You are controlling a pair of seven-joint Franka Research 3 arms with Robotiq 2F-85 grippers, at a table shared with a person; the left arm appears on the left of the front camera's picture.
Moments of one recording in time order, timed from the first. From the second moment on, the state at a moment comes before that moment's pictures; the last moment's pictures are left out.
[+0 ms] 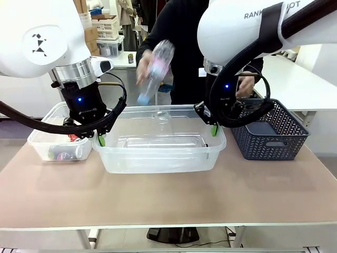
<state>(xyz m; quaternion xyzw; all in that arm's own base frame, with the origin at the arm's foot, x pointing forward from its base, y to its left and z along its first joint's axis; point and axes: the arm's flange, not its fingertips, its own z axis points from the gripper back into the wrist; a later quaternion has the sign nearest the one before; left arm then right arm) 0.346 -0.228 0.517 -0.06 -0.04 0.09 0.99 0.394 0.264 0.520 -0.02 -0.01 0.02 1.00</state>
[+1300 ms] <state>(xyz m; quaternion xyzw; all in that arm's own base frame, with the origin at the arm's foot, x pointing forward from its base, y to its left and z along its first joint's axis) 0.346 -0.228 0.517 -0.06 -0.04 0.09 0.99 0.394 0.264 0.520 -0.02 -0.01 0.02 1.00</state>
